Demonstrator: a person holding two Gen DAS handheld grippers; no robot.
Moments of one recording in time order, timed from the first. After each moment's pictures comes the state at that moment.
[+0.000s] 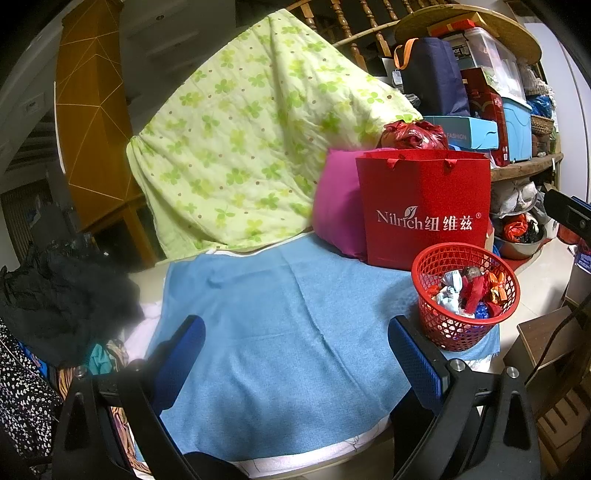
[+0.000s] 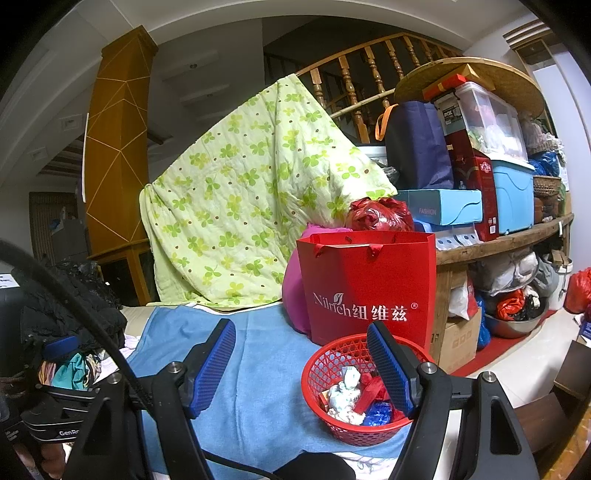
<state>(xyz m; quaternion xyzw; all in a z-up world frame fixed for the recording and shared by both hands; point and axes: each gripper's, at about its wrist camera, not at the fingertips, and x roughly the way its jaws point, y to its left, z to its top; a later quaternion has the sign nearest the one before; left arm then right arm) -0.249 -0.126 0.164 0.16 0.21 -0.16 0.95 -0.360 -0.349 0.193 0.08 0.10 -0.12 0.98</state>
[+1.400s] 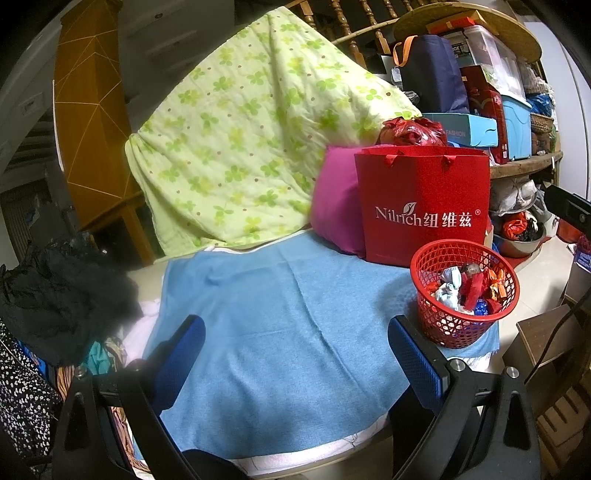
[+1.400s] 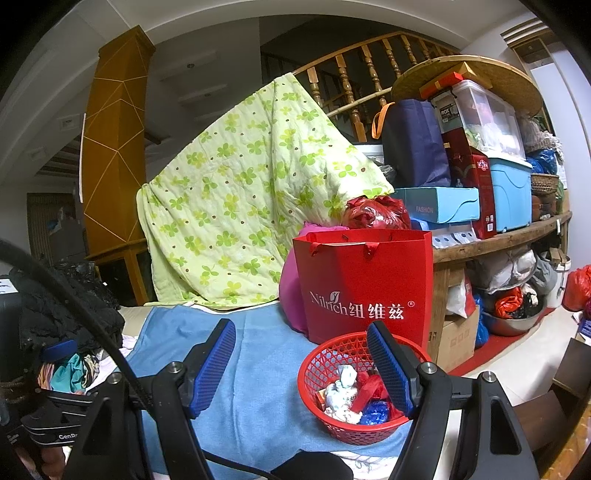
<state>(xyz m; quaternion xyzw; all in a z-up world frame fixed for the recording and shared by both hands) -0.251 -0.130 0.163 0.16 0.21 -0.16 0.95 -0.363 -0.350 0.194 0.09 0.10 -0.12 0.98</state>
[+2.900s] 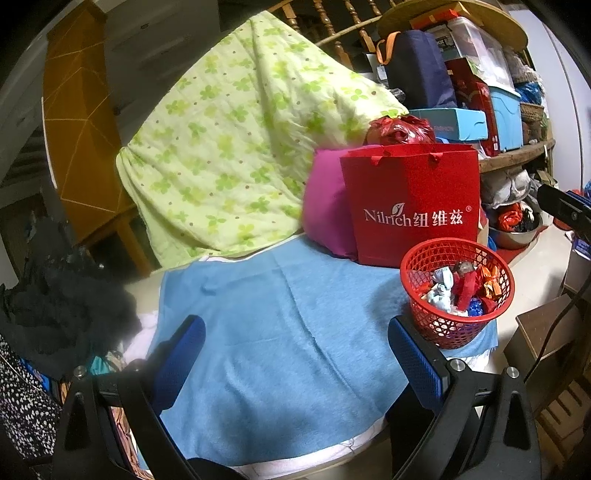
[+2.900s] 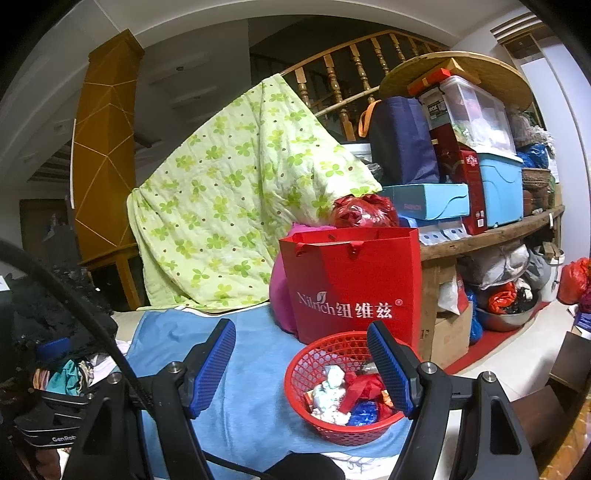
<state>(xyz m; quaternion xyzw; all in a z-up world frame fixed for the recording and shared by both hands) -0.254 -0.153 0.164 0.19 0.21 -0.17 0.95 -0.367 -0.369 0.182 0.10 0.10 -0.15 0.98</state>
